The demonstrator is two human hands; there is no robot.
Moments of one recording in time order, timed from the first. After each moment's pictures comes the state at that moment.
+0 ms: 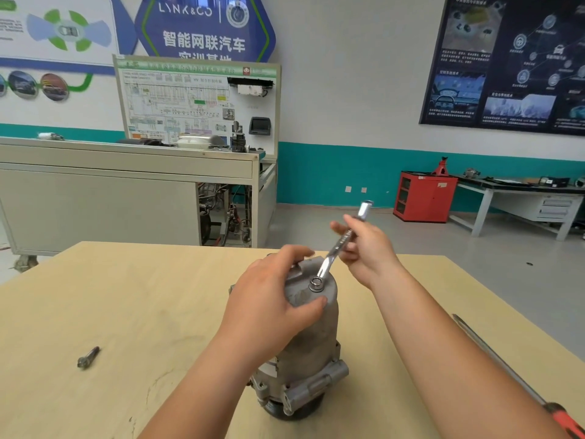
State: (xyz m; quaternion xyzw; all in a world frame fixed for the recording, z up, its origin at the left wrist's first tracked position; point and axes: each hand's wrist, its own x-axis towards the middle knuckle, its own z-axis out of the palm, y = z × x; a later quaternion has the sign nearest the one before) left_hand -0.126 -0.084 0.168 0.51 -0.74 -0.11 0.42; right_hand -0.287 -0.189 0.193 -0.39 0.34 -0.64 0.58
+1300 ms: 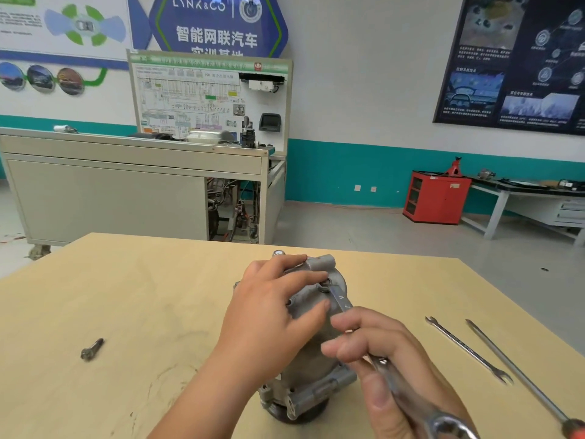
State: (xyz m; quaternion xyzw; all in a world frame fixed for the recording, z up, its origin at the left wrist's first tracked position) left_hand -0.125 -0.079 0.157 0.50 -0.76 -0.08 0.41; right_hand -0.261 -0.015 0.144 -0.71 0.29 -0.63 0.12
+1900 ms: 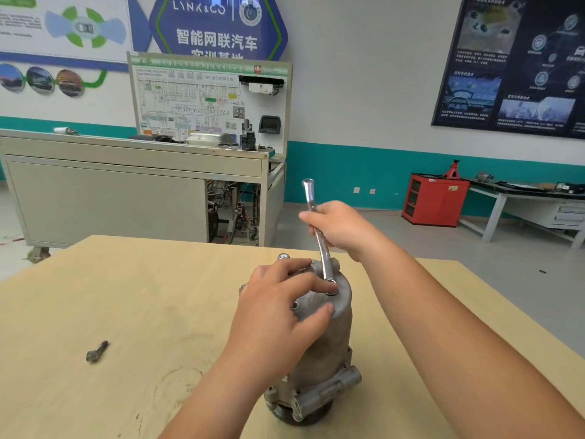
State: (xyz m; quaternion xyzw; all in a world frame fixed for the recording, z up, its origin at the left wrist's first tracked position) left_hand -0.124 -0.078 0.157 0.48 -0.75 -0.11 0.44; right_hand -0.243 -0.203 0.224 -0.73 0.53 -0.34 0.26
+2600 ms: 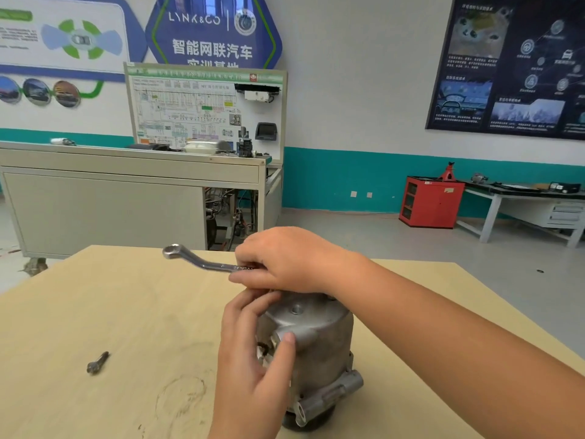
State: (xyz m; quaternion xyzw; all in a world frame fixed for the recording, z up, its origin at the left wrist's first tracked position) left_hand -0.124 -0.059 0.113 0.38 -0.59 -0.15 0.70; right_hand -0.197 -0.145 0.234 -0.95 0.26 -0.12 -0.12
